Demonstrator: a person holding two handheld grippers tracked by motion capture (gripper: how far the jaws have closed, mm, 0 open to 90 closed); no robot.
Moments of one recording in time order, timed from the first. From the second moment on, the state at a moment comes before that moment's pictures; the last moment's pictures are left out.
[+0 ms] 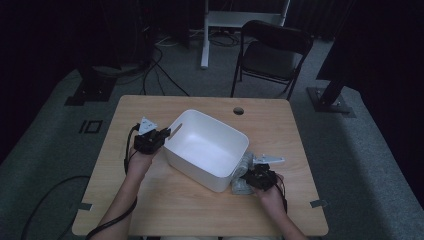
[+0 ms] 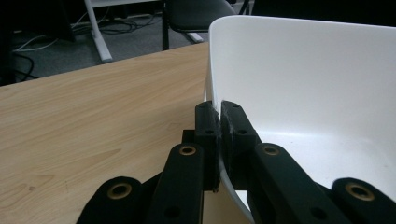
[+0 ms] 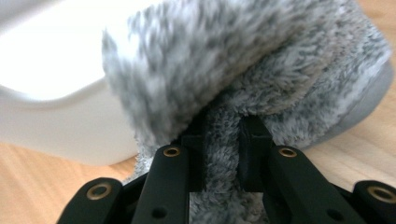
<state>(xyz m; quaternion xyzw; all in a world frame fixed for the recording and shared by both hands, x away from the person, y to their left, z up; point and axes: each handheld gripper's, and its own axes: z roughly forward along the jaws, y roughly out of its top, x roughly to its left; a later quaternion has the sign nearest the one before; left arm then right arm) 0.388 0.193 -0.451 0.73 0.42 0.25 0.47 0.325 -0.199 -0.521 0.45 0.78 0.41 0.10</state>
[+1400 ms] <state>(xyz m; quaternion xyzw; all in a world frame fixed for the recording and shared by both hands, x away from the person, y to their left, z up) 0.386 0.190 -0.452 0.73 0.43 0.25 0.47 0.285 -0.183 -0.493 0.40 0.79 0.46 0.13</state>
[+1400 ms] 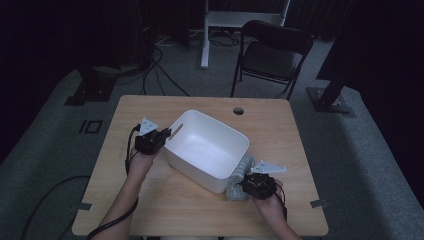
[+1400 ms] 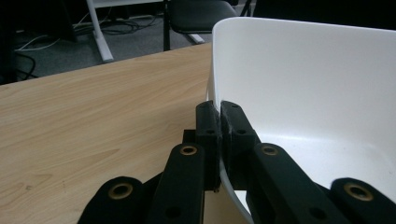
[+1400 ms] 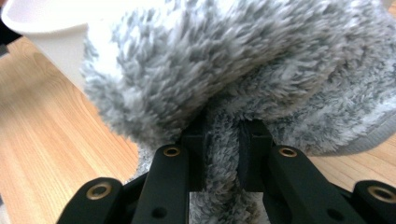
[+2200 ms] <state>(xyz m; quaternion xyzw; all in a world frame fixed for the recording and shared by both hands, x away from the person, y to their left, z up) 0.387 0.191 -0.452 0.72 0.44 0.25 0.47 0.305 -0.188 -0.523 0.44 0.79 0.42 0.10</state>
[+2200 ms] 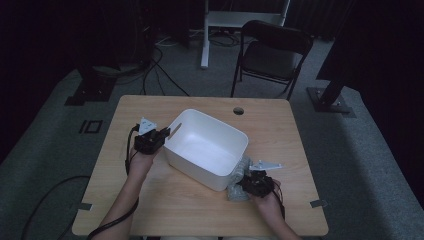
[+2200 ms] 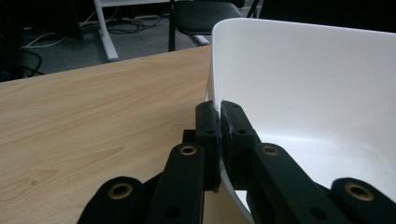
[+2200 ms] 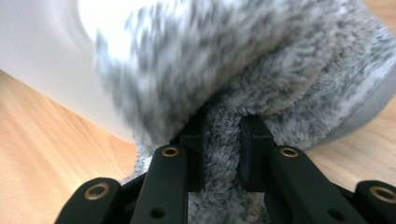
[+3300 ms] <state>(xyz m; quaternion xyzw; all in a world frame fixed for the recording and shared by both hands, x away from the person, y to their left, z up) 0.387 0.191 -0.452 0.73 0.43 0.25 0.47 0.275 -0.175 -0.497 0.41 0.78 0.45 0.12</state>
